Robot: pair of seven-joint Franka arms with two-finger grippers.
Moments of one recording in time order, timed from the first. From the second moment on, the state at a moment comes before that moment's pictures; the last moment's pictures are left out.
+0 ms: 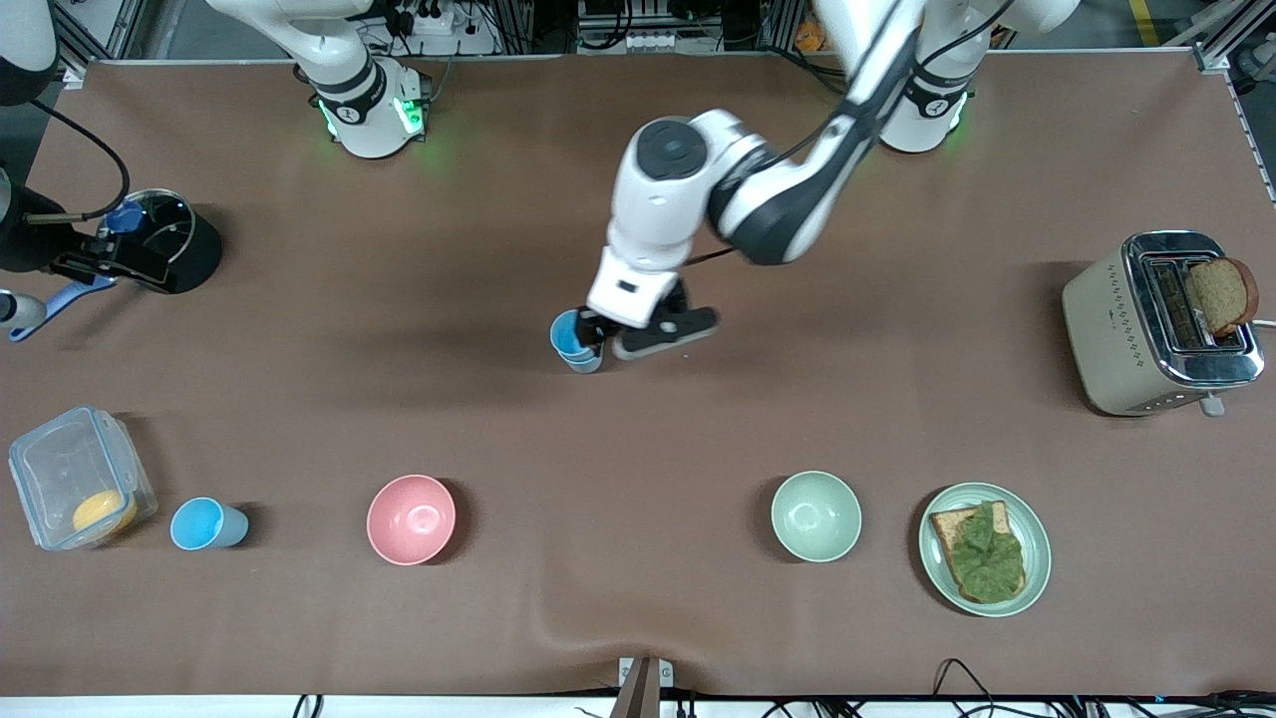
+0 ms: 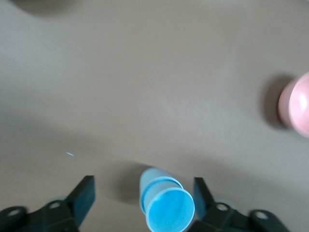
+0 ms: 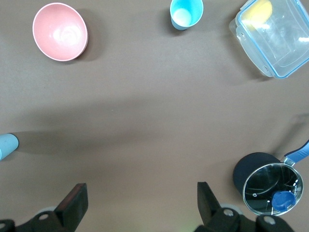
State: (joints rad) left arm -0.71 0.50 -0.06 -1.45 0.03 2.20 -1.20; right arm 0.00 0.04 -0.05 -1.60 0.01 1.54 0.06
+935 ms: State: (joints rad) left arm -0.30 0.05 -0.06 -1.46 0.03 1.62 -0.45; right arm 0.00 0.04 -0.05 -1.60 0.01 1.53 0.06
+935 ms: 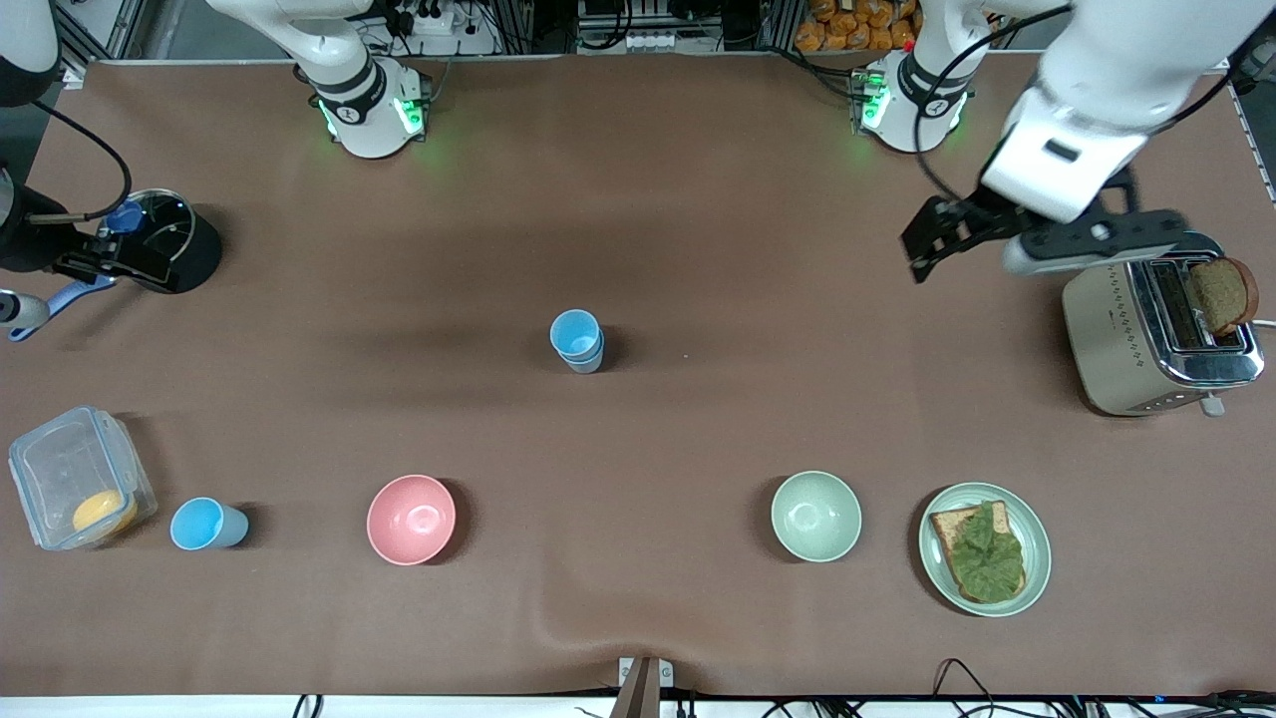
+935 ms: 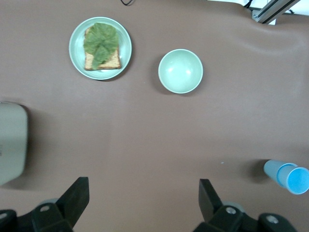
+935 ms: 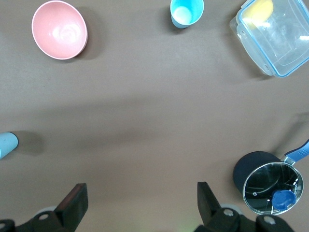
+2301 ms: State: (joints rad) left arm -0.07 0.00 -0.08 -1.48 0.00 1.48 -0.18; right arm 0.00 0.04 -0.05 -1.60 0.01 1.53 0.06
